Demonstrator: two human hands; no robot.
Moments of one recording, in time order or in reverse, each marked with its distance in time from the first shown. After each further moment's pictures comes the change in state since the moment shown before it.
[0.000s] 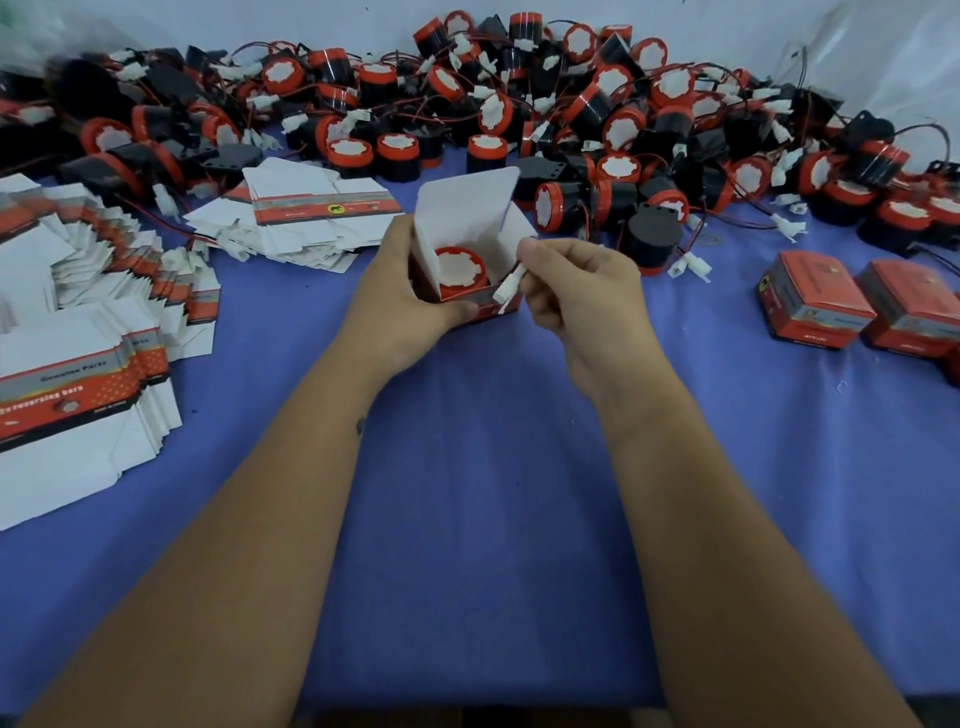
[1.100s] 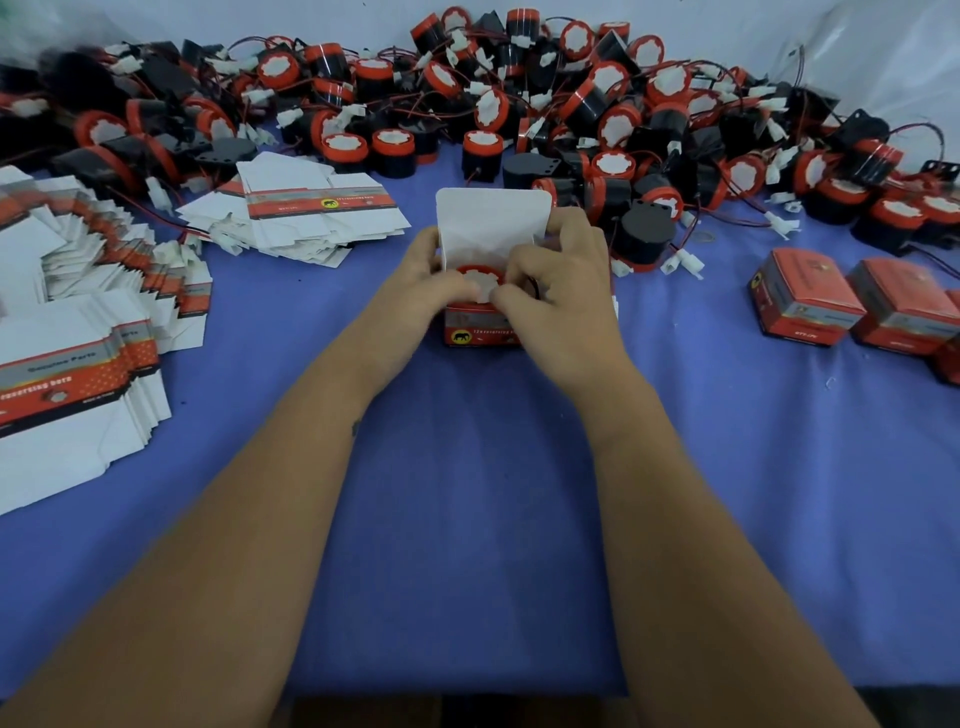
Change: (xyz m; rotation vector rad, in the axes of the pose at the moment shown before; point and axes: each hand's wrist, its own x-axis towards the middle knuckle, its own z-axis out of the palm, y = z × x) left_hand 0.000 0.014 0.012 -0.178 -0.184 -0.086; right_hand 0.007 0.024 -0.001 -0.702 0.000 -0.509
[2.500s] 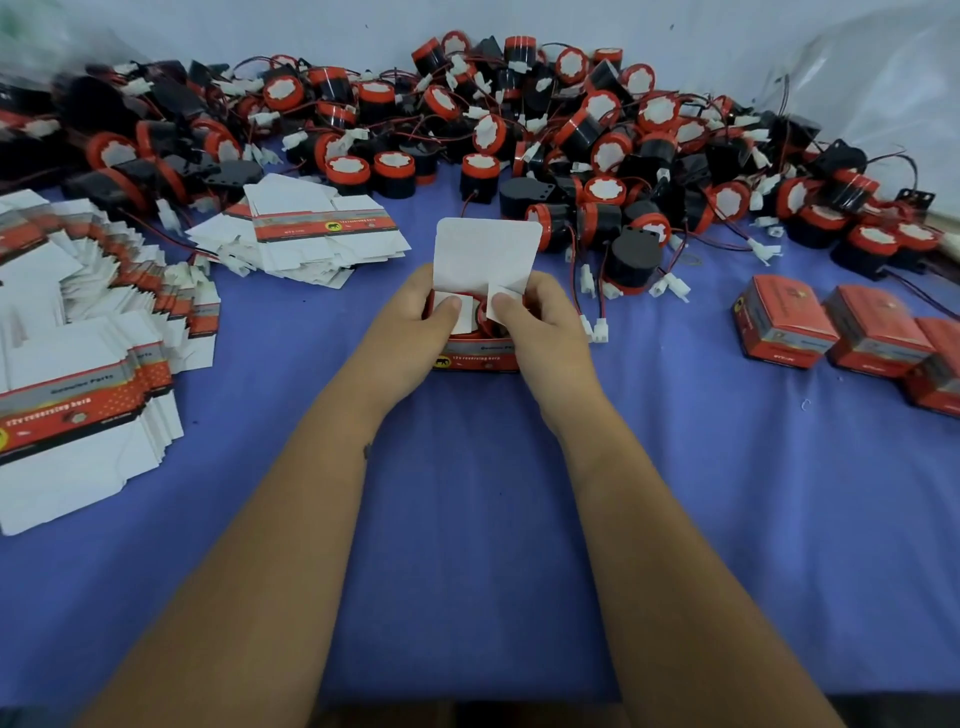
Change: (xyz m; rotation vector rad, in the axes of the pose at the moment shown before) left_hand -0.008 -0.004 -0.001 0.139 0.075 -0.013; right_hand -0.002 -0.003 0.010 0.566 -0.045 0.499
